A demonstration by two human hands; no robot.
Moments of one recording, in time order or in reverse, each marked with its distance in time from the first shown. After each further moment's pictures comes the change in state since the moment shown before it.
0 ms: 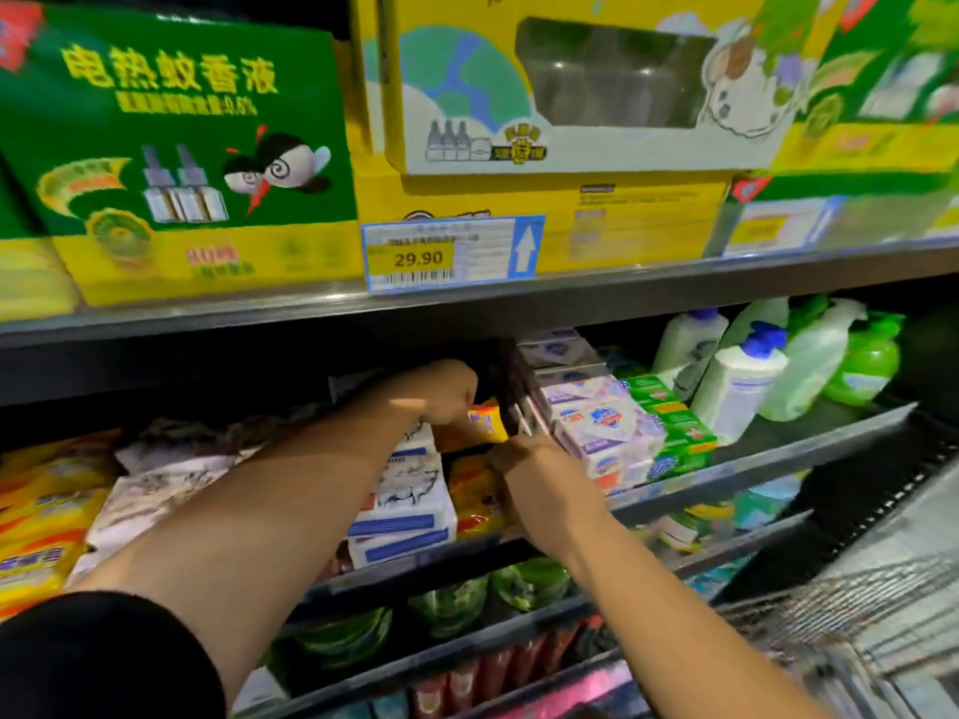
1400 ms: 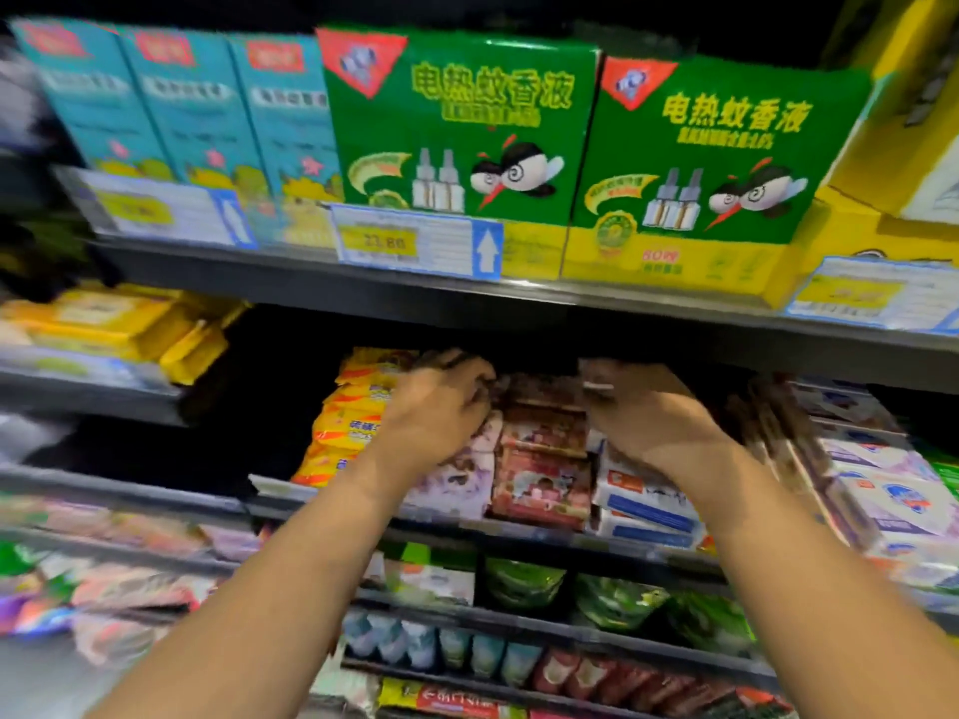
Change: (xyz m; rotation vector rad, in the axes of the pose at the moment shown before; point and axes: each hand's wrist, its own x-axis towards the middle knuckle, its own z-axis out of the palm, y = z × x) left_hand -0.233 -0.141 0.015 -0.041 0.791 -0.364; right_hand 0.049 -0.176 -0.031 -0.173 -0.062 -0.339
